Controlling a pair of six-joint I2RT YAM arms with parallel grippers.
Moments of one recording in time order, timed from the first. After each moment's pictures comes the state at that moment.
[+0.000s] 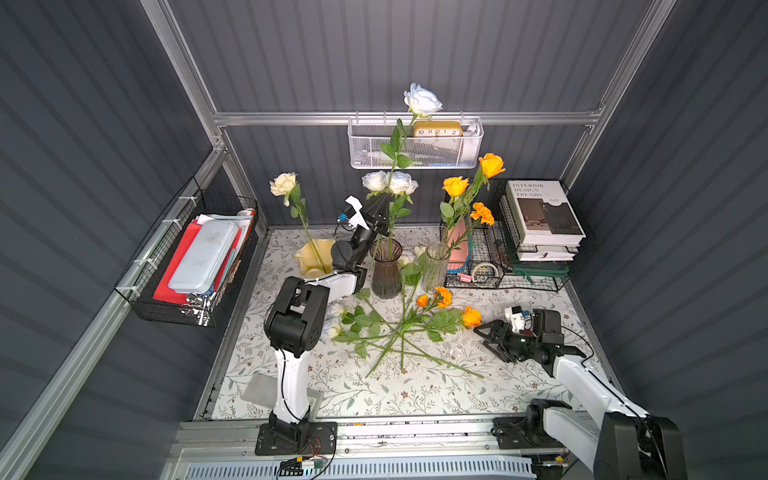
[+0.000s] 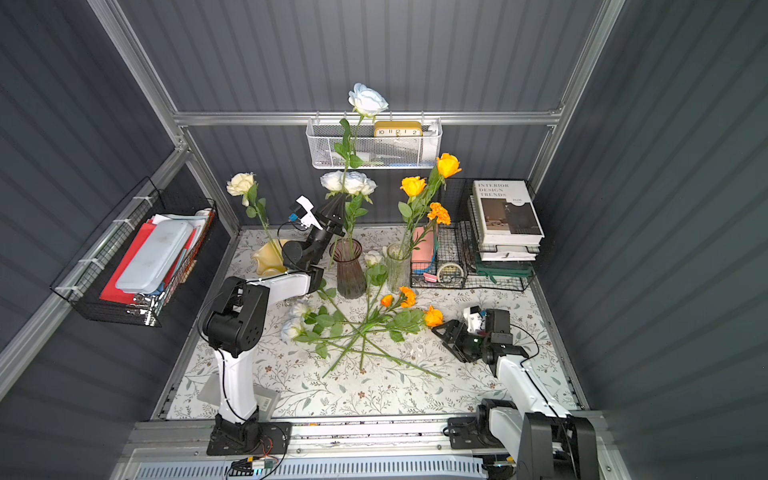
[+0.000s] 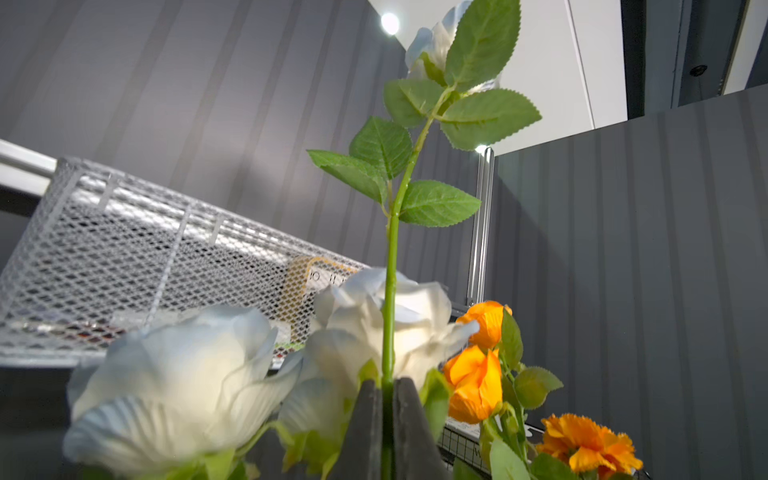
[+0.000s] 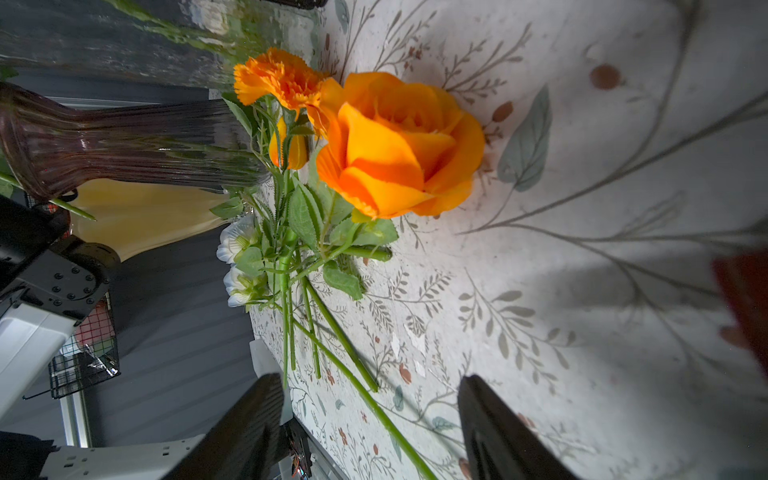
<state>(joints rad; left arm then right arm) -0.41 2.10 1.33 1.50 0.31 -0.42 -0.11 1.02 0.33 -0.24 -0.79 0.67</state>
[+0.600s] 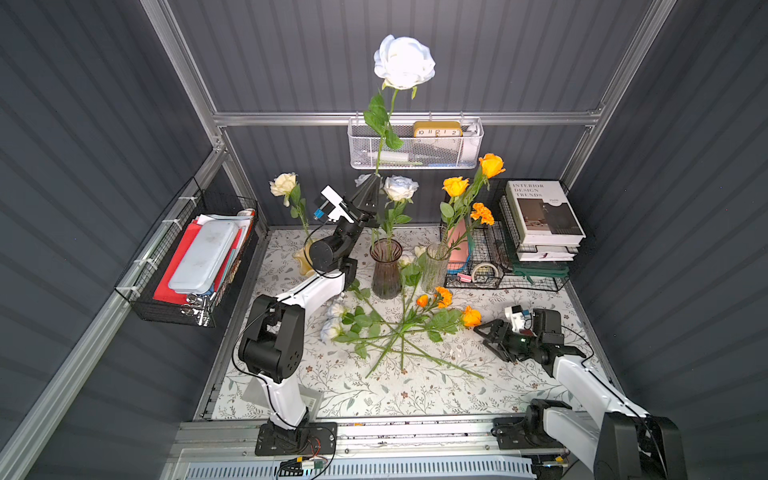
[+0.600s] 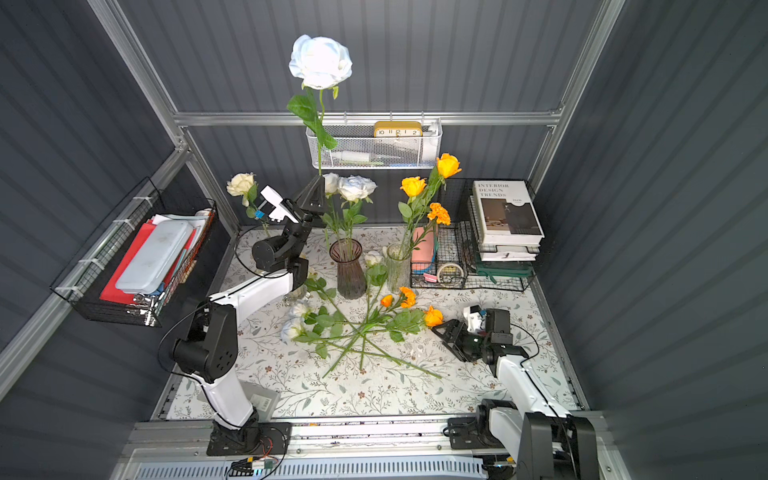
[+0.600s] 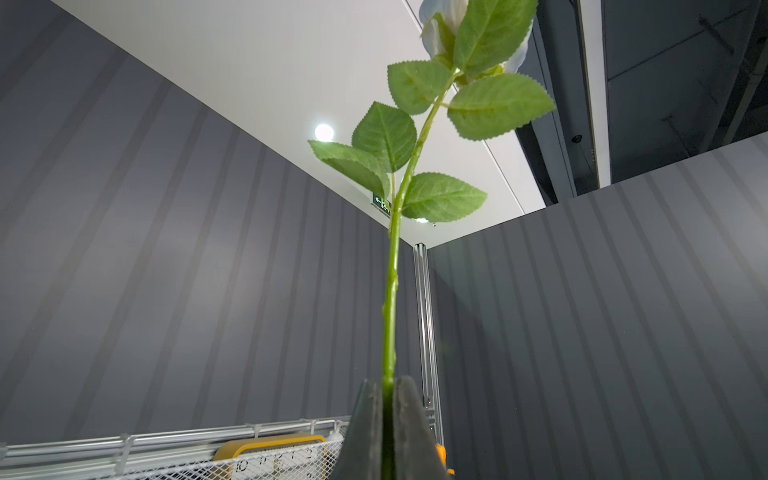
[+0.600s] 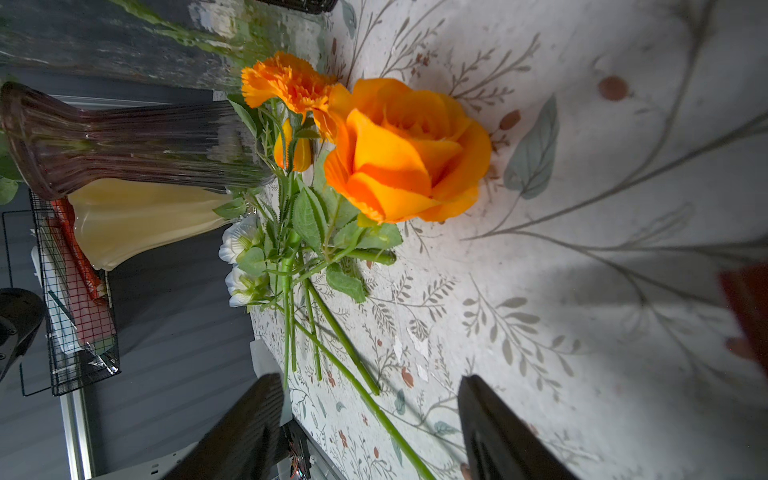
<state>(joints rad) -0.41 1.84 1.32 1.55 0.39 -0.42 -0.11 1.03 0.33 -0.23 -0.80 0.67</state>
